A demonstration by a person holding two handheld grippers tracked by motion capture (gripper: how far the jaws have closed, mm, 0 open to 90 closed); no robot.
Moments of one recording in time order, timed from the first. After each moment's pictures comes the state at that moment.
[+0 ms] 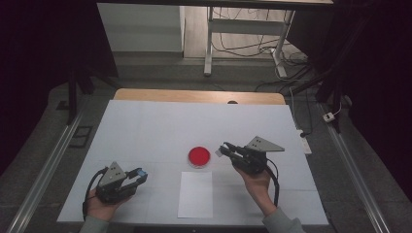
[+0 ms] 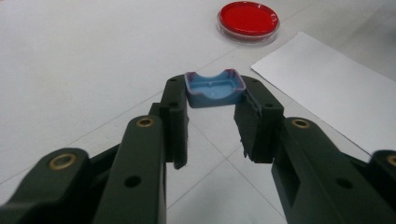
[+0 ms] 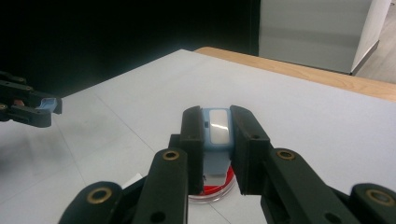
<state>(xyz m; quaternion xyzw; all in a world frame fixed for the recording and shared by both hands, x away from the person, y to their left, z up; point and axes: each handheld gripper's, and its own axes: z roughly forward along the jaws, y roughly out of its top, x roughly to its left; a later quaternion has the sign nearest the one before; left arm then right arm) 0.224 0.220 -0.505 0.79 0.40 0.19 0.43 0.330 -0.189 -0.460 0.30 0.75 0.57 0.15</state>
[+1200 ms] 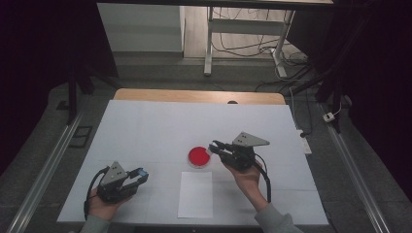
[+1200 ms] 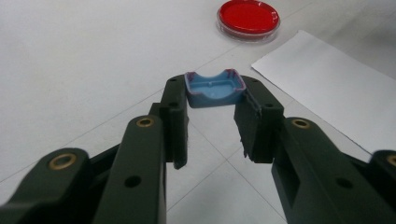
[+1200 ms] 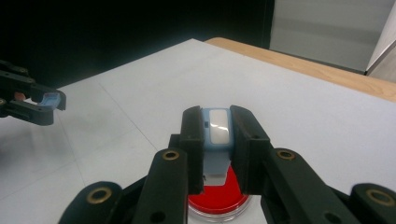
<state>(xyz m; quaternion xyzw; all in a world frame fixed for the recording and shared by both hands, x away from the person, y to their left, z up) 0.227 0.218 -0.508 0.79 0.40 0.19 0.43 0.343 -0.158 -0.461 0.27 0.78 0.55 0.14</state>
